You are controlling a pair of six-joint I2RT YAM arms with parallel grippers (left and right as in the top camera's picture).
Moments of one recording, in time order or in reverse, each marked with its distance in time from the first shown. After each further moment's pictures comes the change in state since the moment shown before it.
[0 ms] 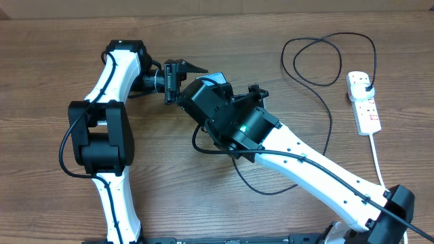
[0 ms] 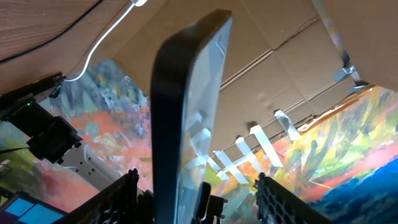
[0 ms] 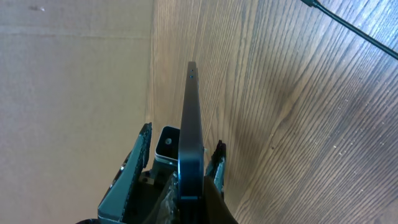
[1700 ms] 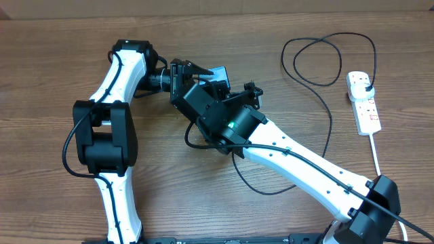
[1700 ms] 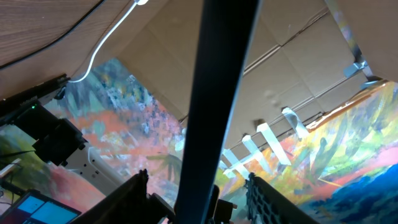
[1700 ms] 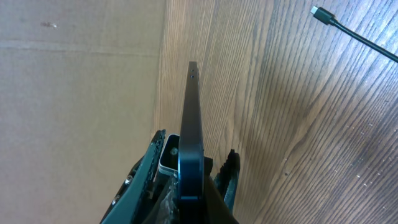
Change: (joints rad) left arm -0.030 0.000 0.000 0.103 0.000 -0.081; right arm 0.000 0.069 0.000 0.059 0.099 0.000
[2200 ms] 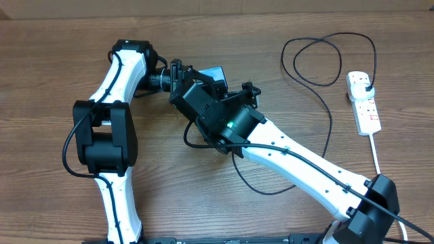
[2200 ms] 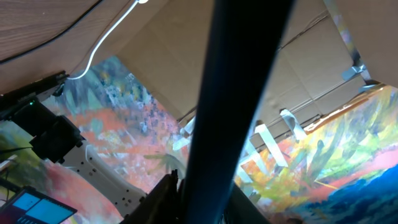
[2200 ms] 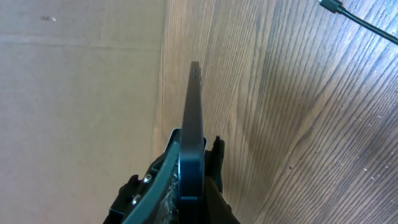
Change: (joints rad) left arm 0.000 0.000 0.000 -0.002 0.000 -0.021; right arm 0.000 0.006 0.000 0.026 -0.017 0.000
